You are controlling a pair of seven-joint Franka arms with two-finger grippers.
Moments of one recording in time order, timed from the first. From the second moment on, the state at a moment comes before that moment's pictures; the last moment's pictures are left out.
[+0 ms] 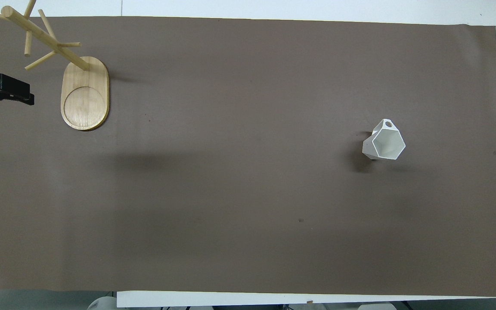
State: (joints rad) left arm -0.03 0.06 -0.04 -1.62 0.00 1.69 -0.02; right arm -0.24 0.08 -0.22 -1.64 0.45 1.52 -1.39
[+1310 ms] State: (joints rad) left arm -0.03 0.06 -0.04 -1.62 0.00 1.69 -0.02; right arm -0.33 0.60 -0.20 -1.94 1.16 1.38 -2.66
